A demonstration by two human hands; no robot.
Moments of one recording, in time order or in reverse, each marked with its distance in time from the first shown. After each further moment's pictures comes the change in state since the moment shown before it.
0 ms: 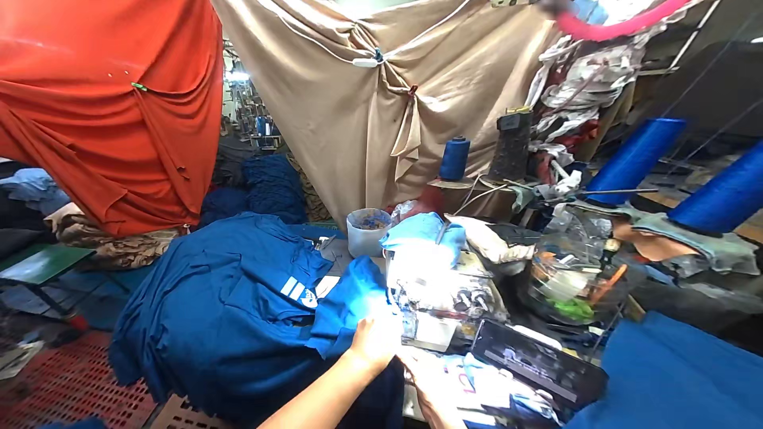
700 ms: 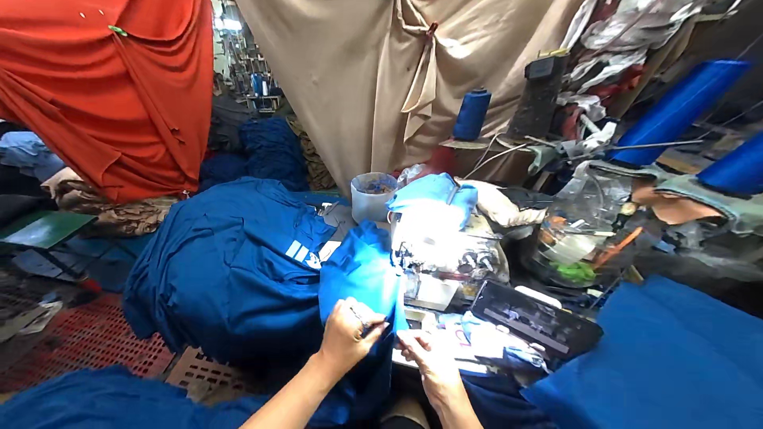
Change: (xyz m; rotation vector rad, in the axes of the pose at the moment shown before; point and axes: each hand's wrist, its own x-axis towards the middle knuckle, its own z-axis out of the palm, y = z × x) left_hand -0.079 -0.058 0.048 -0.238 0.703 0.359; right_hand -0.060 -0.004 -0.007 0.178 -0.051 -0.020
